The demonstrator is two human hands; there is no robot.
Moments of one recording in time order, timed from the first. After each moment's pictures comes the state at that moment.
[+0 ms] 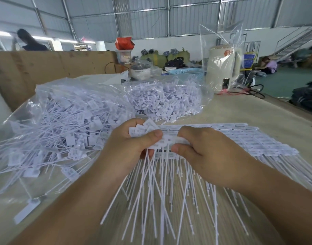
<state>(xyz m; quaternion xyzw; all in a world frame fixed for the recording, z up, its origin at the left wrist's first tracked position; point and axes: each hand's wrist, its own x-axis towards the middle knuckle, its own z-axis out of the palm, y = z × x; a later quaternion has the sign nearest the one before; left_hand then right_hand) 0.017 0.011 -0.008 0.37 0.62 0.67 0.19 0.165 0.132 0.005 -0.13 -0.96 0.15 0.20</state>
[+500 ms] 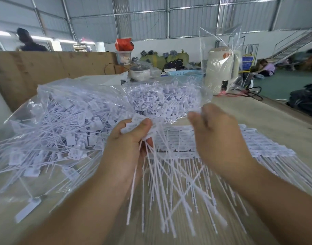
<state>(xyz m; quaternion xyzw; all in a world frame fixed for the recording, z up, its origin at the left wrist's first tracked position) 0.032 0.016 -0.008 0.24 0.50 0.80 0.22 0.156 0.131 0.007 -0.23 -0.83 0.25 0.45</state>
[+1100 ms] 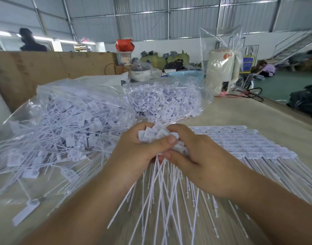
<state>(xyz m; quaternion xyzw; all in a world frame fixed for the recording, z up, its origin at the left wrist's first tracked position) 0.037 0.013 -0.004 0.41 0.58 0.68 0.20 0.159 0.129 -0.008 -0.03 -0.93 0.26 0.25</state>
